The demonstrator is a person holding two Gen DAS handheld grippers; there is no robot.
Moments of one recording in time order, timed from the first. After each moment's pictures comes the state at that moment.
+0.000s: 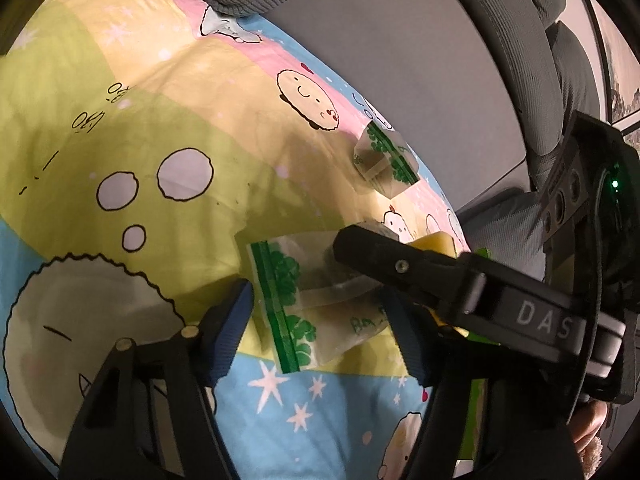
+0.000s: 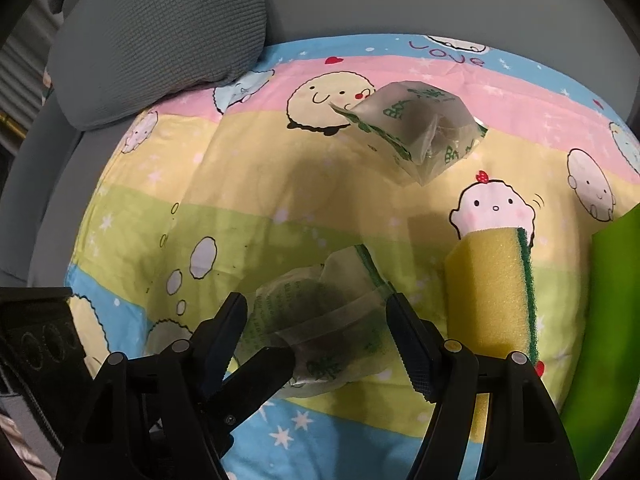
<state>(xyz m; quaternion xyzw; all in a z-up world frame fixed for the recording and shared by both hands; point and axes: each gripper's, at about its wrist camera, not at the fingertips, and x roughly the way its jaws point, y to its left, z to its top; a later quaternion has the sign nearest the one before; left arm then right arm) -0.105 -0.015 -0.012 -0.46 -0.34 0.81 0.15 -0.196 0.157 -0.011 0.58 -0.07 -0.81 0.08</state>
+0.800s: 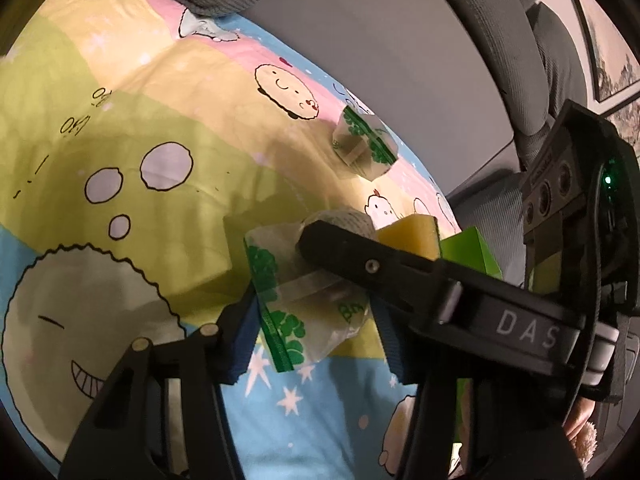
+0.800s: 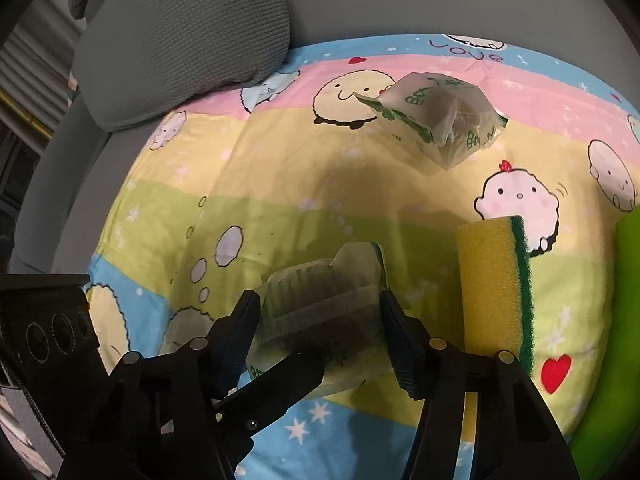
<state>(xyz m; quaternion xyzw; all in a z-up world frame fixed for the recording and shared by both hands) -0.094 -0.007 -0.006 -0.45 -0.32 0.81 0.18 -0.180 0.159 -0.014 0.56 -0.12 -0.81 0.13</state>
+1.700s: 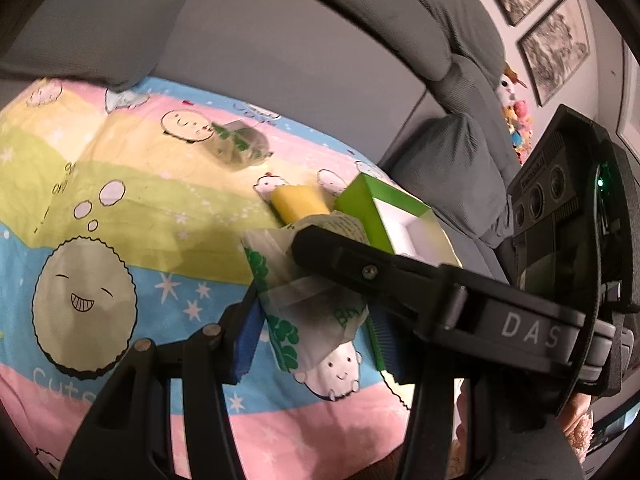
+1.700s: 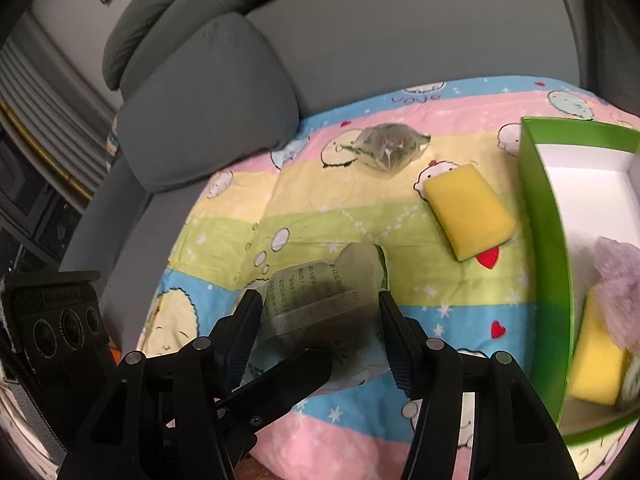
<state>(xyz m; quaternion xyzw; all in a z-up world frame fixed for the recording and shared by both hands) 0.003 0.049 0.085 -0.40 -0.21 0.85 0.27 -0.042 0.204 0.071 0.45 -0.20 -0.86 0.11</state>
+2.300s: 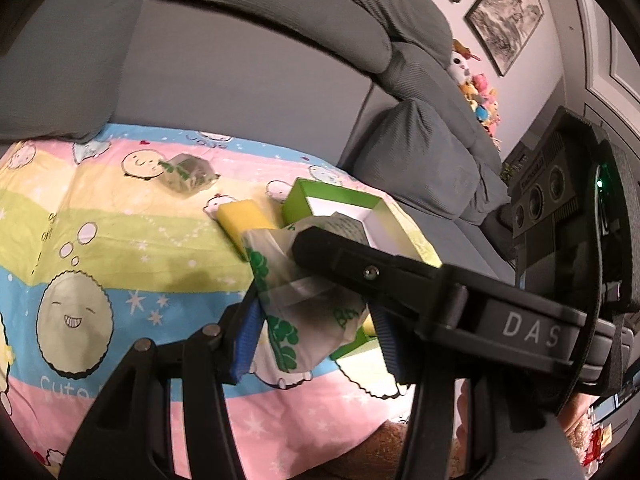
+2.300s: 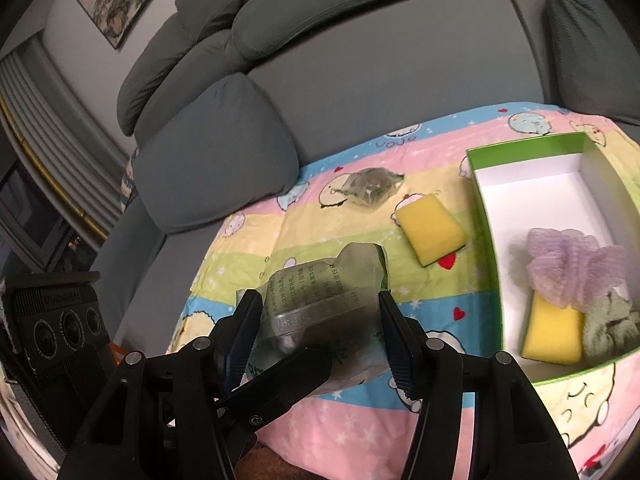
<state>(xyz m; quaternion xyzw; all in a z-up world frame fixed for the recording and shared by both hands) 0.041 0.087 0.131 -0.36 -0.15 0.87 0.32 0.021 0.237 0.115 0.37 -0.23 -0.89 0.08</state>
